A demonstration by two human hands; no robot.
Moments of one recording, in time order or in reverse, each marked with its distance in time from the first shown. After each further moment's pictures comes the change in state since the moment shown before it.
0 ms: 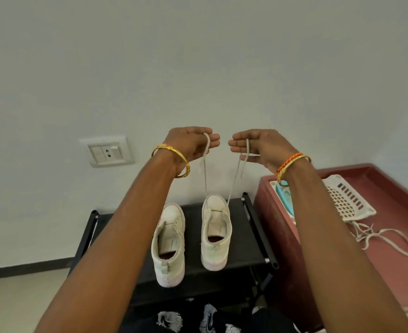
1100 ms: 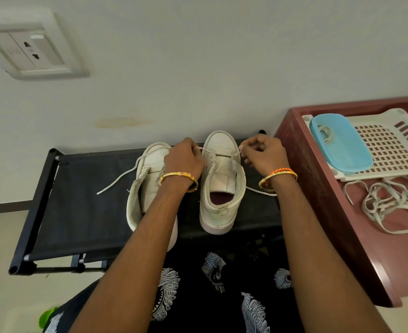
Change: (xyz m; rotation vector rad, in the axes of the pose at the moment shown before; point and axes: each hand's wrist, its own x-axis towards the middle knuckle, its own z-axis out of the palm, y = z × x) left_hand 0.083 -0.251 -0.018 0.905 0.229 -0.034; right_hand 0.059 0.239 0.030 -0.385 0.234 0.131
